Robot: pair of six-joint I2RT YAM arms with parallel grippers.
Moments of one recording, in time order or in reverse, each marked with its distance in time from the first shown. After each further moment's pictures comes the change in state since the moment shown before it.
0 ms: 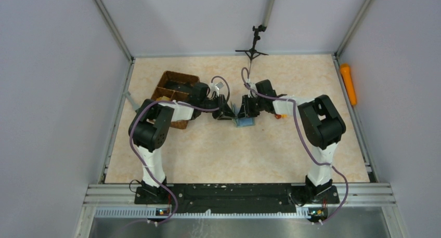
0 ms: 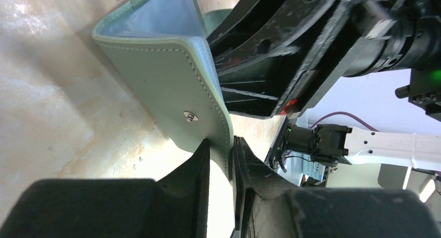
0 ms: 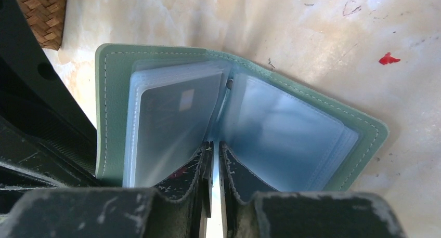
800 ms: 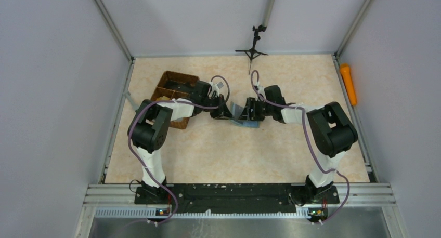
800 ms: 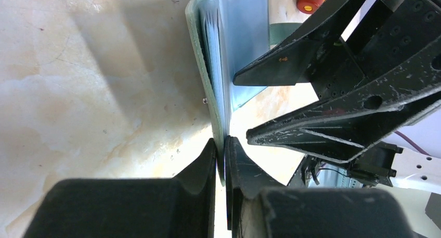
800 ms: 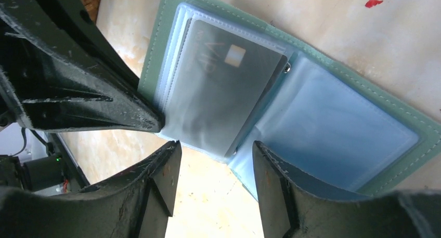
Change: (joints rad) left arm -0.008 -0.019 0.060 -0.219 -0.149 0.140; right arm -0.041 -0.146 -0.212 0.190 -0.031 0.084
